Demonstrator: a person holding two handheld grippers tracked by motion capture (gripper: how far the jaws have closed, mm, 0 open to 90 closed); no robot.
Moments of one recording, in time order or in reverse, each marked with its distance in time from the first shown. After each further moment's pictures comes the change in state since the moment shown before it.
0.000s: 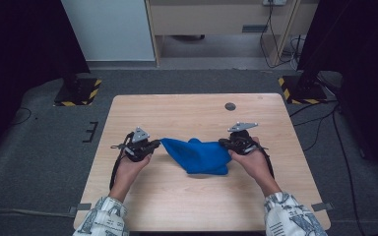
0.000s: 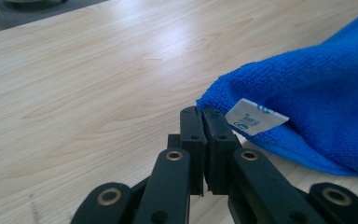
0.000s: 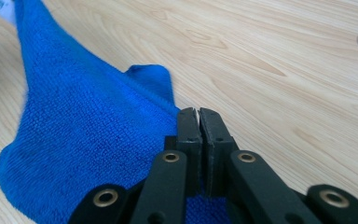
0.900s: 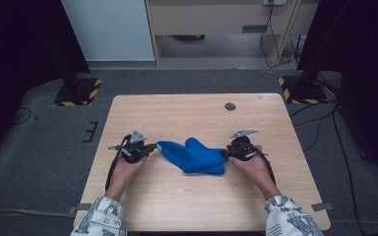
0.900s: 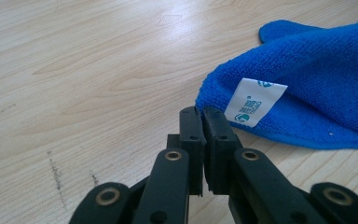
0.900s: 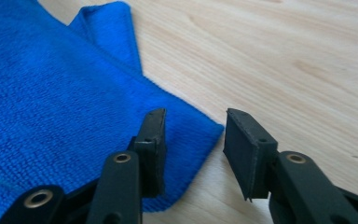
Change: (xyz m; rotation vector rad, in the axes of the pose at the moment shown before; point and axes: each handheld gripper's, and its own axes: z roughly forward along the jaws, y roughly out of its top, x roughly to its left) left arm 0.013 -0.018 0.009 0.106 0.015 -0.005; right arm -0.015 -0.035 0.020 0.097 -0.039 0.087
